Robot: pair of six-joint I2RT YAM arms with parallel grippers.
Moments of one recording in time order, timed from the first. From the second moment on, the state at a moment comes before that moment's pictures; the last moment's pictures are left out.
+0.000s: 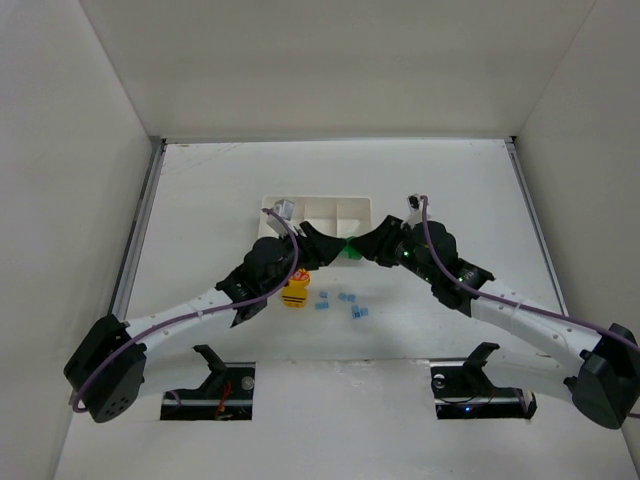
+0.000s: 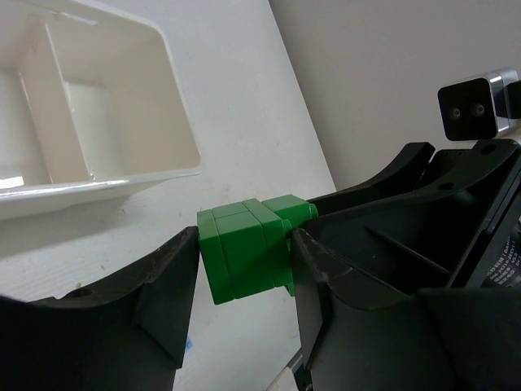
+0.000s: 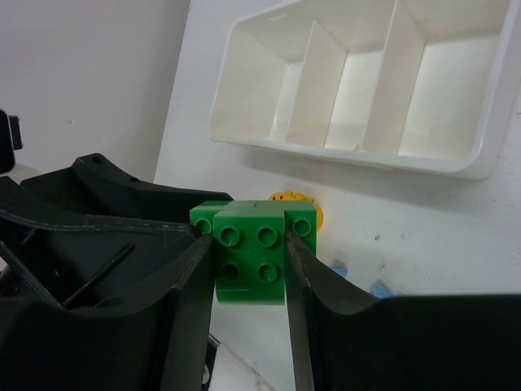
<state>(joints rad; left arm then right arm) -0.80 1.12 0.53 0.44 -0.07 -0.88 0.73 1.07 0.69 0.10 0.05 0.89</state>
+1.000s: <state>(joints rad) -0.56 0.74 0.46 0.24 -0.04 -0.89 0.69 1.11 0.73 0.16 0.00 0.85</state>
